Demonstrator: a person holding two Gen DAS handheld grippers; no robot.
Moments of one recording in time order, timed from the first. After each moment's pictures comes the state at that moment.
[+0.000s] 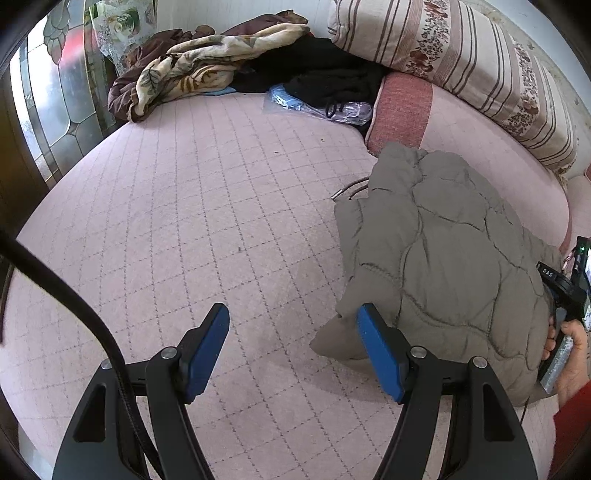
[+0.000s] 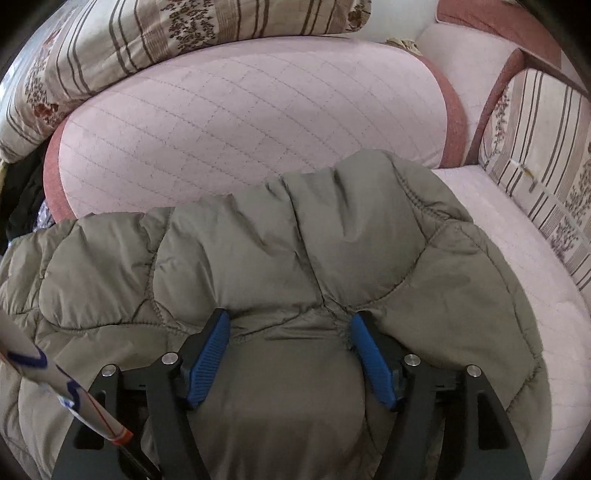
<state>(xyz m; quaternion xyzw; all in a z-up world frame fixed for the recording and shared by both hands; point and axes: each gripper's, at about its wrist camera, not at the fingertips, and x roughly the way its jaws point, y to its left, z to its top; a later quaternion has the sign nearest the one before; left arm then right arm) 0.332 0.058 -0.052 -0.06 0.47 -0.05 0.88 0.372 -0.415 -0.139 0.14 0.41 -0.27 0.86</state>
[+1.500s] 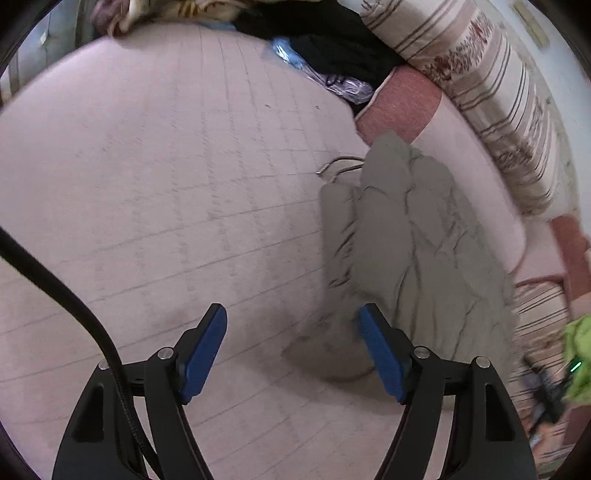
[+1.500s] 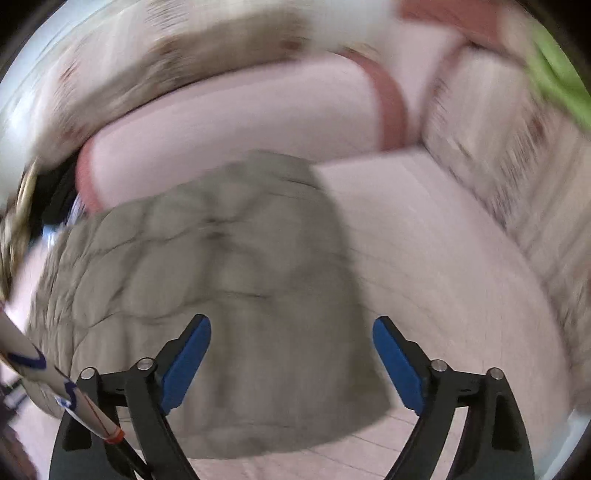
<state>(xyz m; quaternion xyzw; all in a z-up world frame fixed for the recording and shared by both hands) 0.373 0.099 -0.096 -0.23 0.54 -0.15 0.80 0.196 -0.485 -0.095 0.24 0.40 -0.23 0.85</state>
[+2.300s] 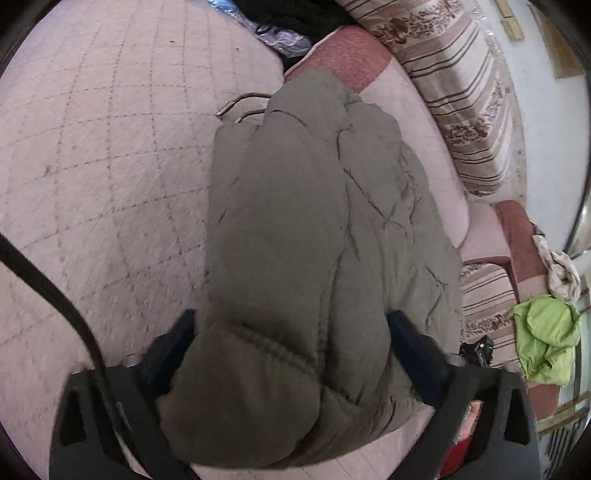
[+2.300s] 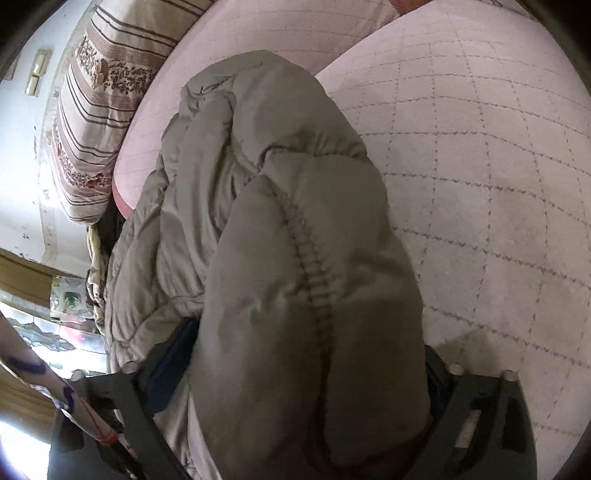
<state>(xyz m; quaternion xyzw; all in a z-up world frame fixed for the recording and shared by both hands) 0.390 0.023 -0.131 -0.27 0.54 -0.26 0.75 0.237 -0.527 -0.214 0.46 0.39 -0.01 0.80</state>
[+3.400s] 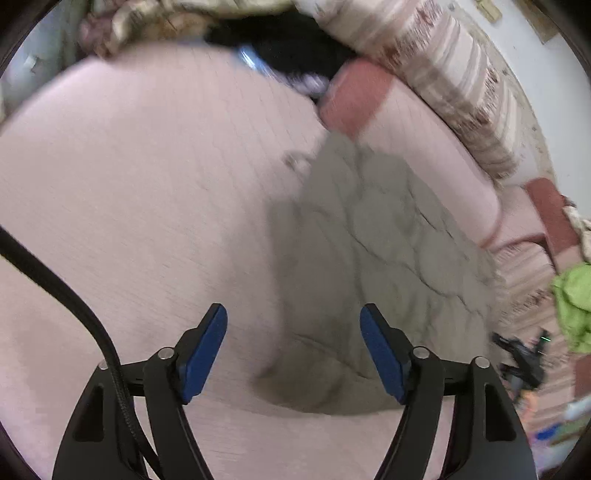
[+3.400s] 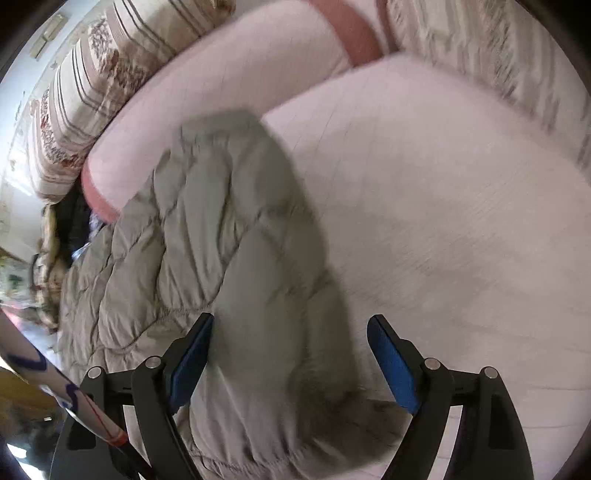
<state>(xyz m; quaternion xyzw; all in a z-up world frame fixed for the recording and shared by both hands) 0.301 0.105 -0.054 -0.16 0.51 -0.16 0.83 0.140 -0.499 -0.138 0.32 0.40 -0.20 0.84</state>
